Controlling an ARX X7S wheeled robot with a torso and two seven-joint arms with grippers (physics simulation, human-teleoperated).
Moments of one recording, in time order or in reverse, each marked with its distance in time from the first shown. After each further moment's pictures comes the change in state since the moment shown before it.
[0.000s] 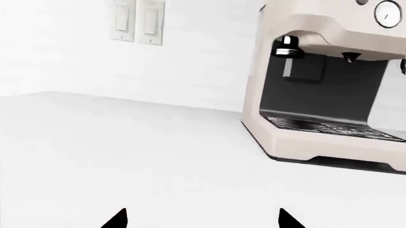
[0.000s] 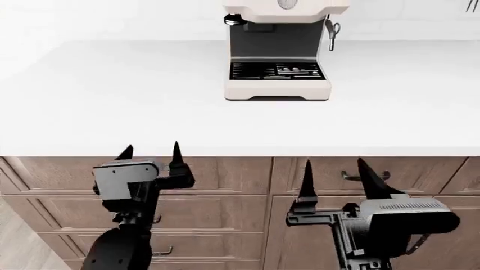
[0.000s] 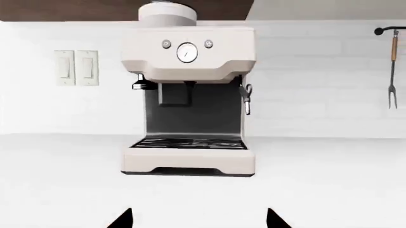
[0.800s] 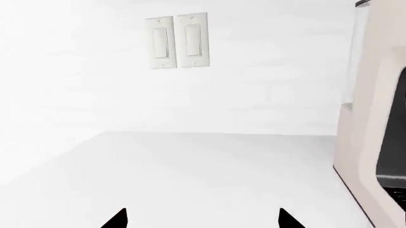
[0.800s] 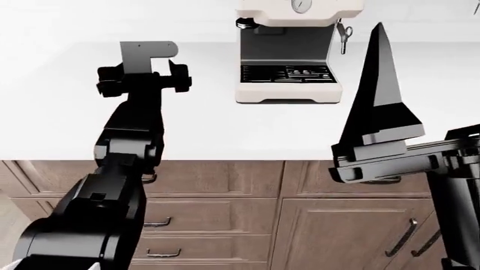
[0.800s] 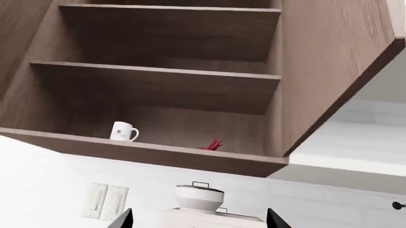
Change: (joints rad) left arm -1.023 0.040 0.087 -1.348 0.167 0.232 -0.167; right arm 1.515 1.095 -1.347 -0.448 0.835 -0.310 1.188
